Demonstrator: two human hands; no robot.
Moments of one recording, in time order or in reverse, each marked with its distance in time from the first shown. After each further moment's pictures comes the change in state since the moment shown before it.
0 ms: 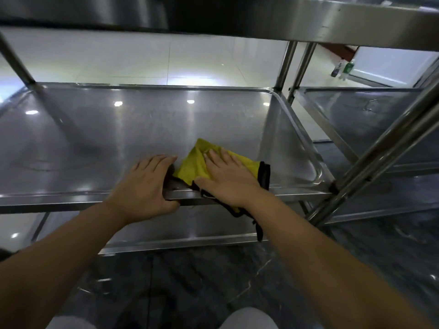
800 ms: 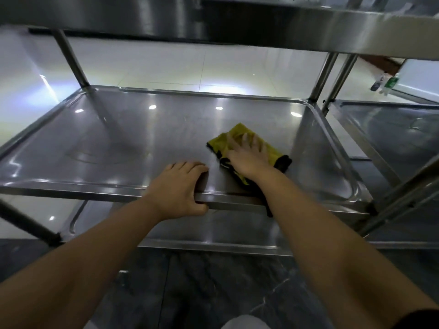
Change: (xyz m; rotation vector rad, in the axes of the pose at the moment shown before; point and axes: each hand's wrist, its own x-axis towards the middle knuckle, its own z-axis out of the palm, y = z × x) left_hand 0.001 0.008 -0.005 0.040 -0.083 -0.010; right_hand 0.070 0.003 -0.019 0.088 -0.011 0.139
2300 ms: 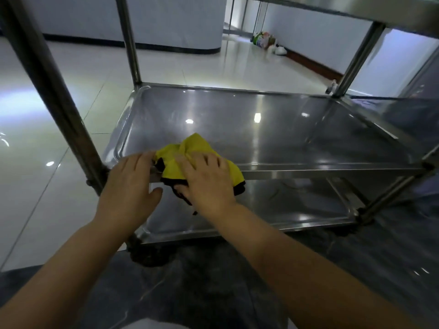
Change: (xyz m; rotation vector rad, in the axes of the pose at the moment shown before) left_hand -0.231 -0.310 -0.023 -0.198 0.371 -0.136; right_hand -0.047 -0.396 0.172 -0.321 0.654 -0.176
